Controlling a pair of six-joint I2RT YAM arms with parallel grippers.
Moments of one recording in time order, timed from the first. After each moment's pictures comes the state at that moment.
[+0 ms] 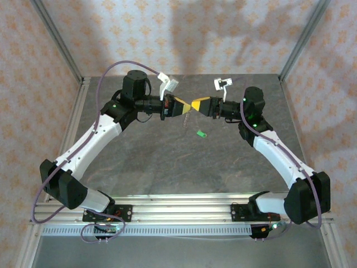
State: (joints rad) left arm -0.46 1.45 1.44 -0.35 0.92 -0.22; right arm 0.35 1.27 1.00 0.33 -1.04 0.78
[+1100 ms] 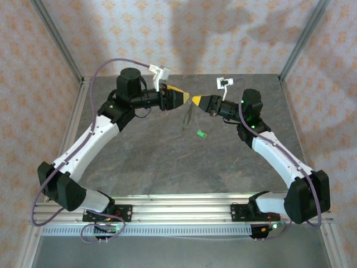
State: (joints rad) left arm -0.43 1.42 1.42 -0.20 0.71 -0.44; right arm 0.35 1.27 0.97 0.36 -0.83 0.80
